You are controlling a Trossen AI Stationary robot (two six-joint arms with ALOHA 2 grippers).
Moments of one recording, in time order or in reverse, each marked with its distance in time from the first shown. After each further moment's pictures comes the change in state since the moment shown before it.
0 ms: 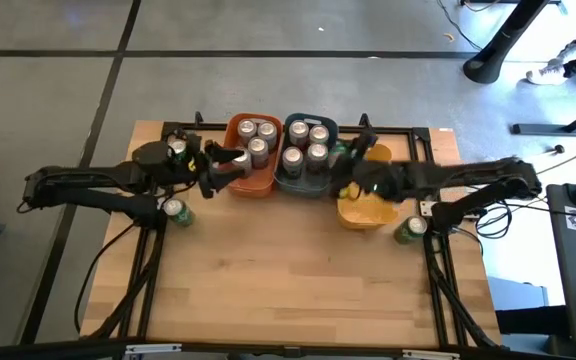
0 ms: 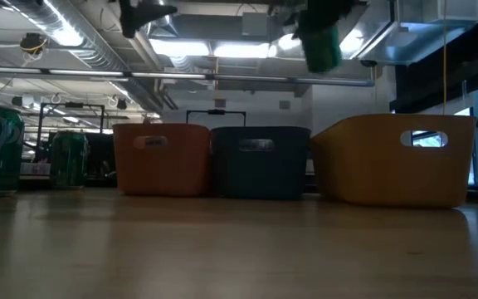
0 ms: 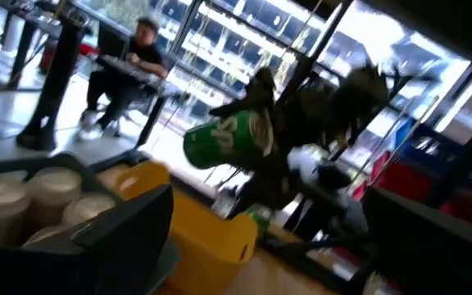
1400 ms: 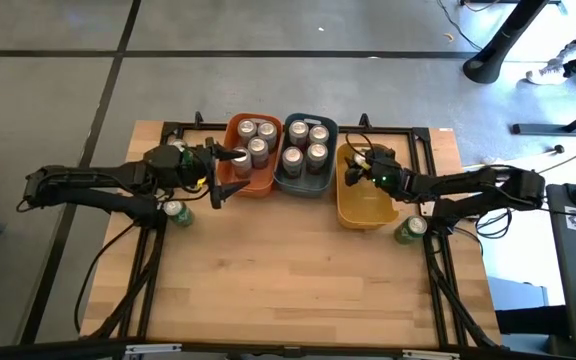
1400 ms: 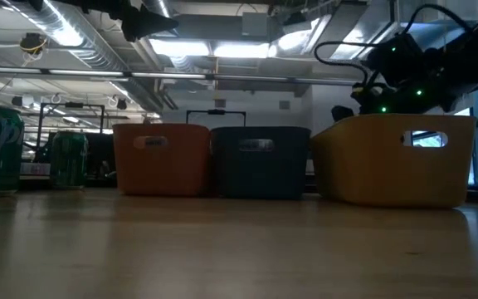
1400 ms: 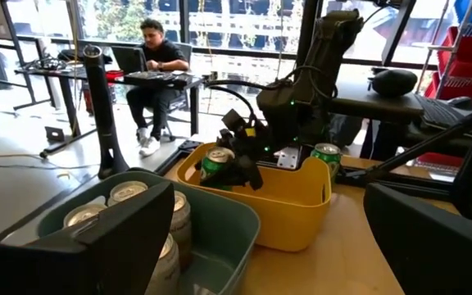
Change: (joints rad) left arm -0.005 0.024 -0.008 -0.103 -0.028 0.438; right arm -0.435 -0.031 -0.878 0.951 -0.246 0.590
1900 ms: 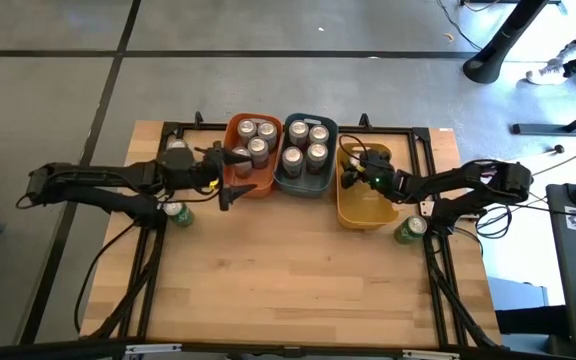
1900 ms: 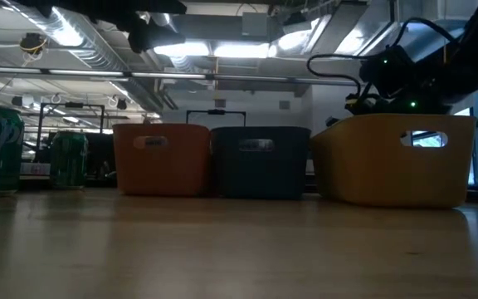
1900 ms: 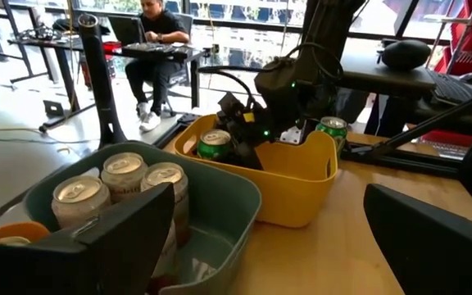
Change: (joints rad) left arm 0.000 0.085 -0.001 0.000 0.000 -0.021; right arm 0.000 0.133 0.002 0.076 -0.021 0.005
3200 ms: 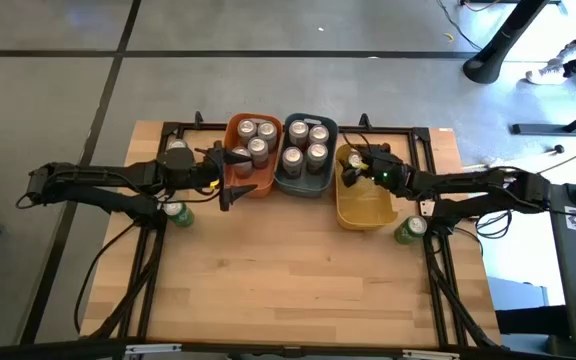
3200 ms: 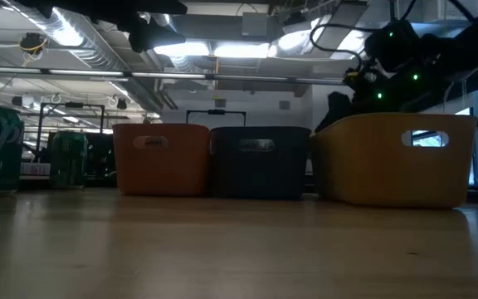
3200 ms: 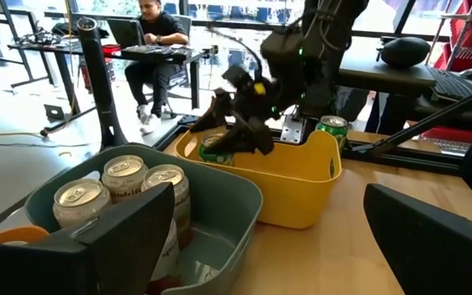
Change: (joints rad) left arm -0.002 0.002 0.000 0.004 0.000 0.018; right arm 0.000 -0.204 0.070 -0.176 -0.072 -0.130
